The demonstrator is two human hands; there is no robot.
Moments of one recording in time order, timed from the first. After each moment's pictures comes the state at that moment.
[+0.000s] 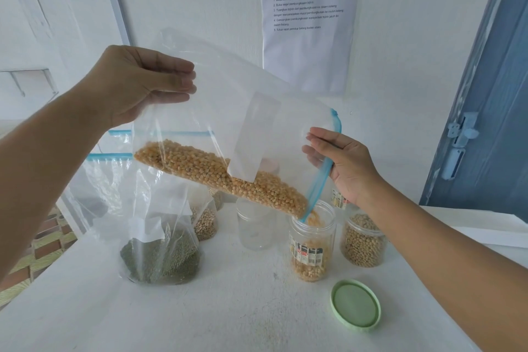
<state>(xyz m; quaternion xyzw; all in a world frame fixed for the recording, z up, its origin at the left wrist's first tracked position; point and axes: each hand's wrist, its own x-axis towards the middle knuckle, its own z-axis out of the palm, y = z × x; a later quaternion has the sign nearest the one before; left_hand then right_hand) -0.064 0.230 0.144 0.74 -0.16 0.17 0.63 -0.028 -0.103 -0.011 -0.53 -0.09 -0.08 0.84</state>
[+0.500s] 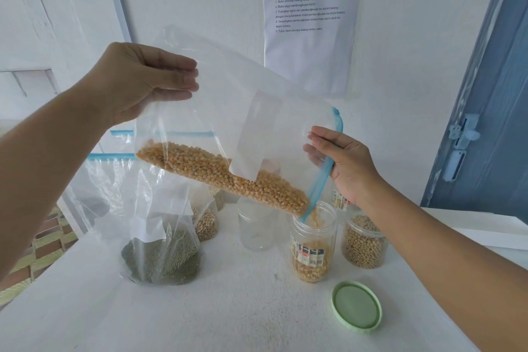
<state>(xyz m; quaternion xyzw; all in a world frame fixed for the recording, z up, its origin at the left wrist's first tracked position) -0.063 0.232 0.148 0.74 -0.16 0.17 0.63 -0.027 -0.101 -0.008 -0.52 -0.09 -0.08 0.85</state>
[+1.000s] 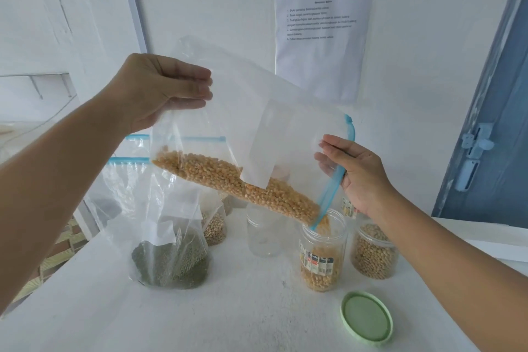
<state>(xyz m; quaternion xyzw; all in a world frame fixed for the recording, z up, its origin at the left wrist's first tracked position) -0.063 0.232 0.144 0.73 -0.16 0.17 0.64 -0.030 -0.100 -0.009 -0.51 -0.08 -0.08 0.85</state>
